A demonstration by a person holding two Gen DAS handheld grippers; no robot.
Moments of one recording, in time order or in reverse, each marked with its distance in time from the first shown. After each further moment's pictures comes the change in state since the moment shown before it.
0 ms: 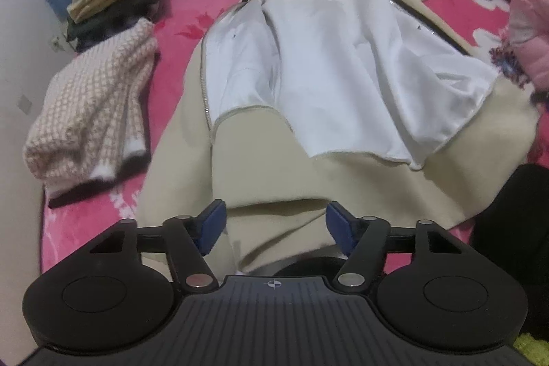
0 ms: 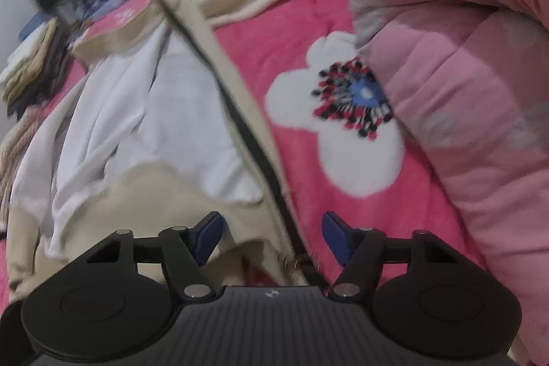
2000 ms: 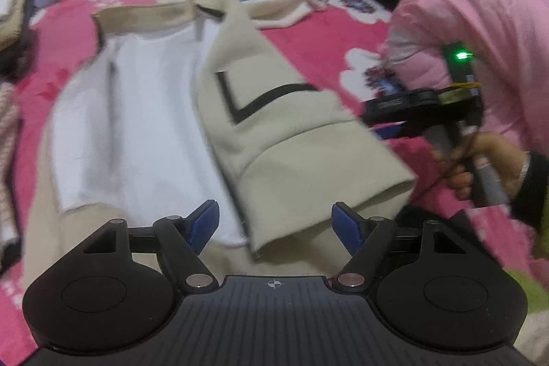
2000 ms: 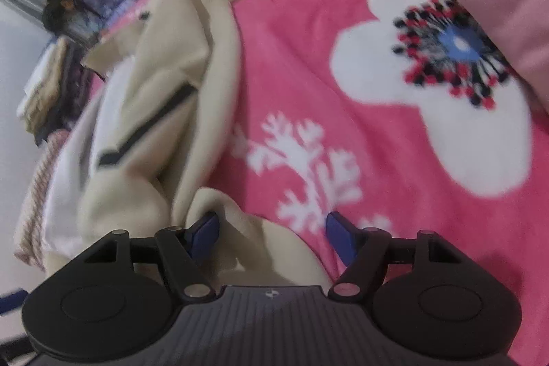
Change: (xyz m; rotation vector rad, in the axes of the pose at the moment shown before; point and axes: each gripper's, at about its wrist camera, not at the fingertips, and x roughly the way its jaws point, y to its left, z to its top) left arm 0.006 -0.081 0.054 0.125 -0.076 -0.441; right arm 0.084 0.026 0.007 0.109 0.128 0.218
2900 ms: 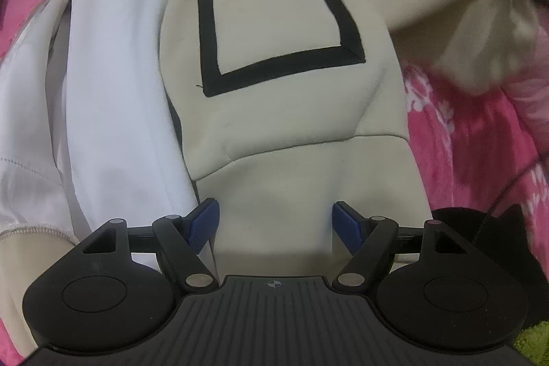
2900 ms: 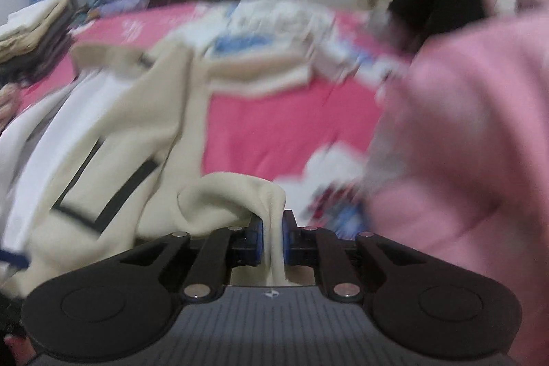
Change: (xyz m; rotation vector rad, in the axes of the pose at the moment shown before) left arm 0.120 -0.005 0.015 -0.031 0.279 0.104; right arm -0.089 0.068 0.028 -0.499 -0.349 -0.473
